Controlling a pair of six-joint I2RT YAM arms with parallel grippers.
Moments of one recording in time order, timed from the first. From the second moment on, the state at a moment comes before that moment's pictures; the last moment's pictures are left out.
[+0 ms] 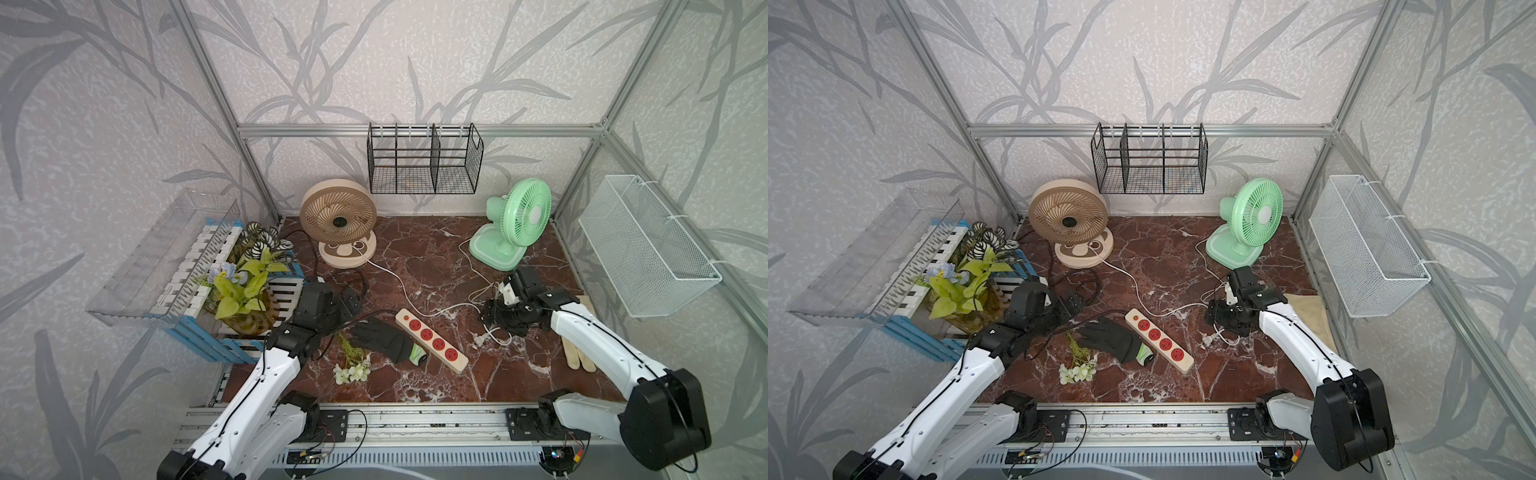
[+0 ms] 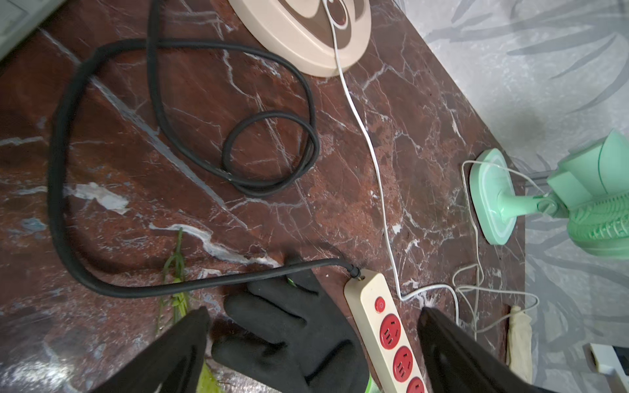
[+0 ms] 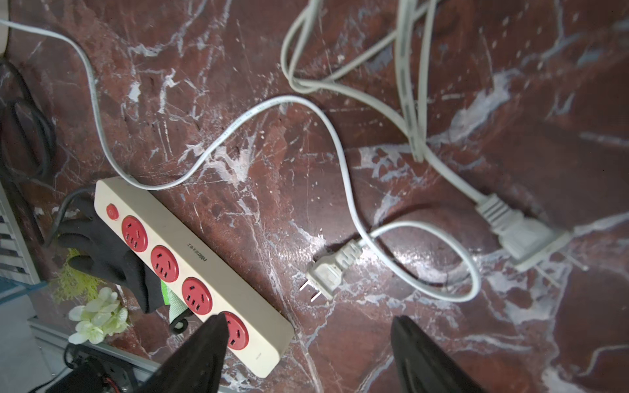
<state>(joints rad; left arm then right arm) -0.30 0.87 0.63 -0.51 0.04 -0.83 0.28 1.23 0.80 -0.81 -0.27 0.58</state>
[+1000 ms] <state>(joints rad) -0.46 0.92 0.62 -0.38 0.07 -0.83 0.28 1.41 0.70 -0.68 -0.27 1.03</state>
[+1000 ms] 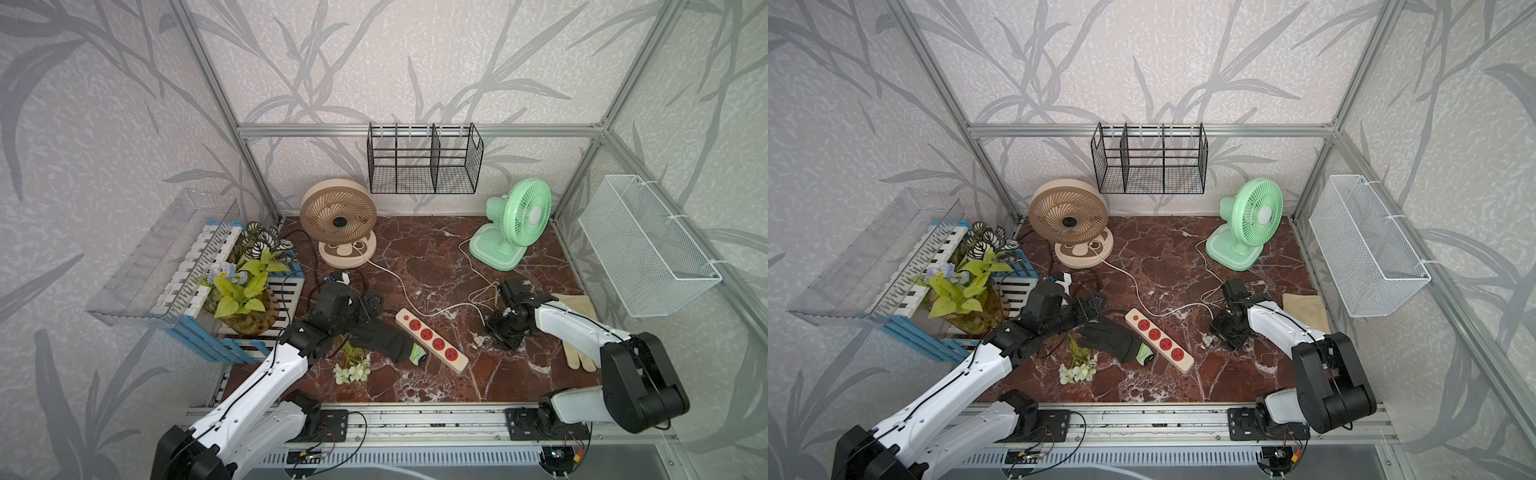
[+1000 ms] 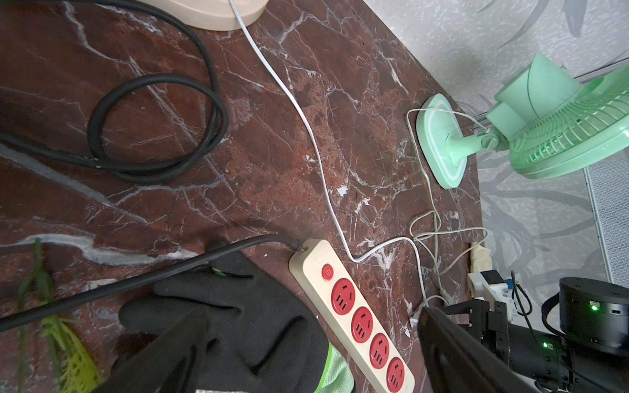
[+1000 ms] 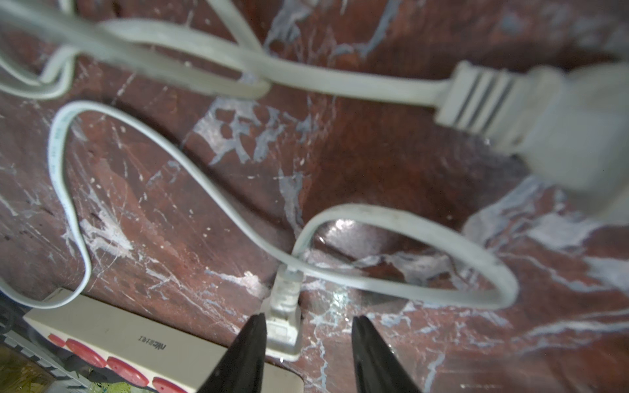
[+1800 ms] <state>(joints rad) -0.46 0.92 0.60 -0.33 0.12 -0.85 0.28 1.53 0.75 -0.64 -0.32 1.13</state>
